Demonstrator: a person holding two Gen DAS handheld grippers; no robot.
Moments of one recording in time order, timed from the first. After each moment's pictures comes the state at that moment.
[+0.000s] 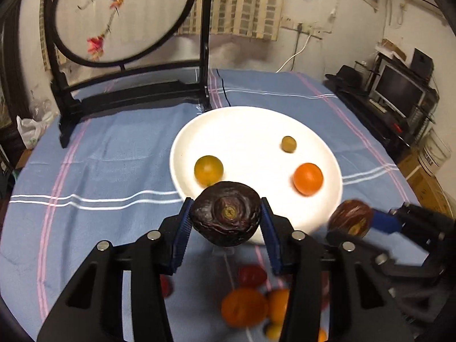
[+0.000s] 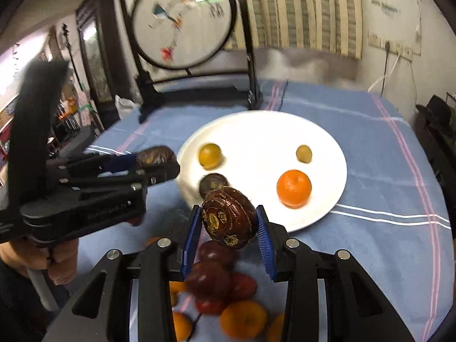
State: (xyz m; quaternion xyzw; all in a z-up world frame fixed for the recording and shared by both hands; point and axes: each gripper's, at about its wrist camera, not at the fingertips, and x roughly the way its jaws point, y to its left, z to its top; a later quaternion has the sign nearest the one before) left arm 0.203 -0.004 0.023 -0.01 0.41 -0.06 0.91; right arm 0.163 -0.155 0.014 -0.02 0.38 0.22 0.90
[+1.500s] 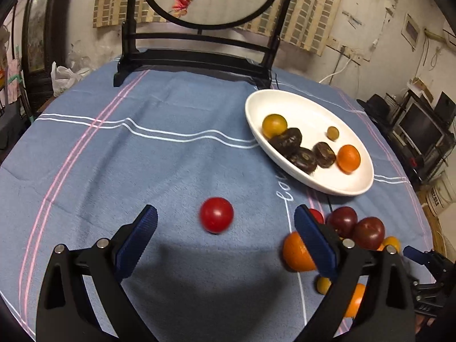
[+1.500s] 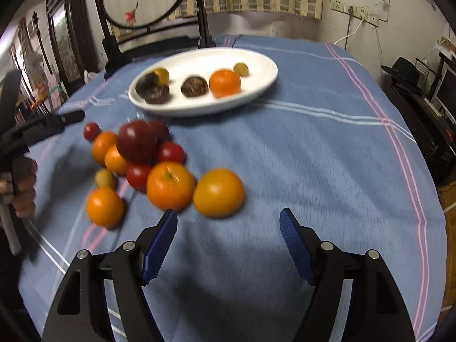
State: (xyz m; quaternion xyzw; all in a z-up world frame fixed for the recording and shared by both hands) left arm 0.121 0.068 -0.017 -0.10 0.39 0.01 0.91; right arm 0.078 -0.228 -0.045 -0.04 0.45 0.14 0.88
